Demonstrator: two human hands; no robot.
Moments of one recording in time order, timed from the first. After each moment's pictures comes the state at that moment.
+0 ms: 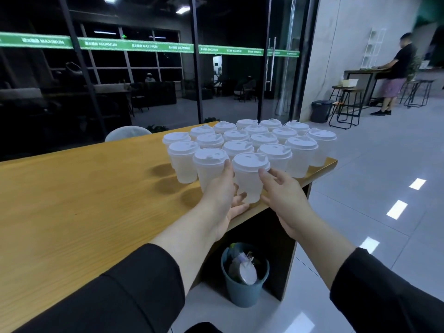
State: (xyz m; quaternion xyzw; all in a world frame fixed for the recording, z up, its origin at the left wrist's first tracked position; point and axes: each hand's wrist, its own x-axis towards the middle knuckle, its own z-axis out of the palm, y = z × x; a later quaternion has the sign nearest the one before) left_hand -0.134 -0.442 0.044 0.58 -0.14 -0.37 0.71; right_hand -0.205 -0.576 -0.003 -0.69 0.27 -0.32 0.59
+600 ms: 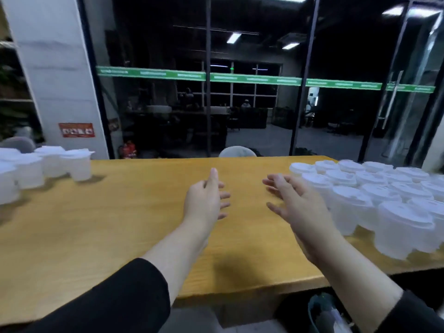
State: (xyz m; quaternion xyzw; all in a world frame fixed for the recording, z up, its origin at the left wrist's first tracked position) left_hand -0.044 -0.173 0.081 0.72 -0.03 0.01 0.70; right_hand -0.114 -0.333 0.080 -0.72 0.03 -0.26 0.64
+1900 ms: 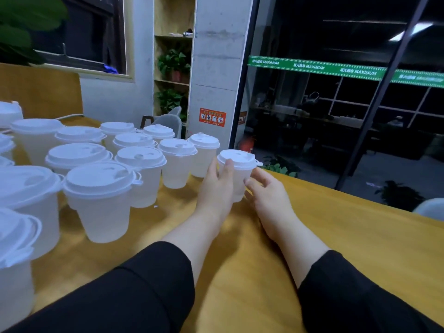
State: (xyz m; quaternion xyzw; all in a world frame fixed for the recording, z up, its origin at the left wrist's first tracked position) left_hand 0.339 0.195 0.000 0.68 0.08 0.27 0.67; right_hand 0.379 0.080 -0.002 -0.72 -0.21 -0.02 0.66
